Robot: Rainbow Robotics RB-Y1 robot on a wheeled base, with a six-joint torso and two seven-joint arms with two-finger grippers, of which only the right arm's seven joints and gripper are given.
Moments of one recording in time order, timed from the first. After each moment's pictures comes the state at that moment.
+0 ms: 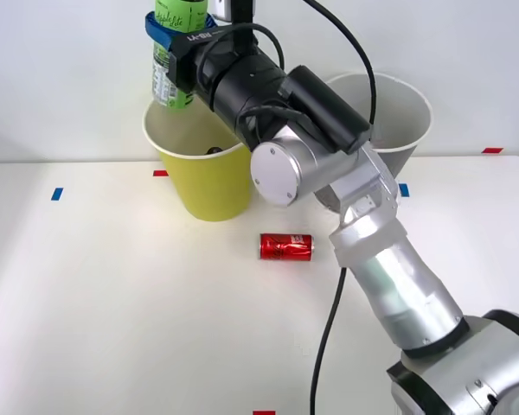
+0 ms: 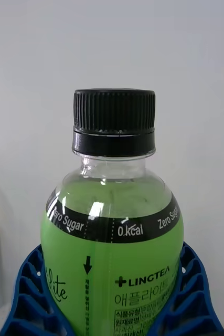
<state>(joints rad) -0.75 -0.01 0.32 -1.51 -0.54 0.22 1.67</state>
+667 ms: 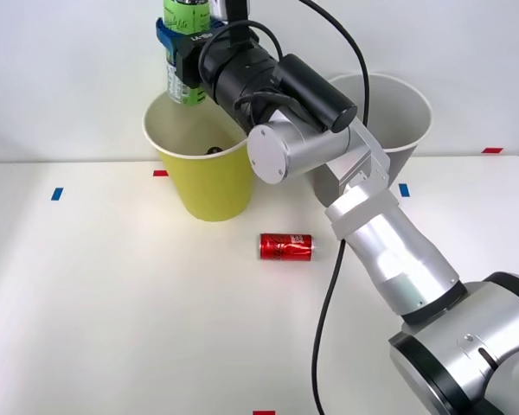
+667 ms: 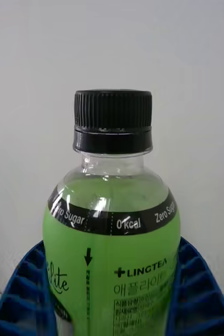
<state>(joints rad) -0.88 -0.04 0.32 -1.30 -0.54 0.18 1.67</state>
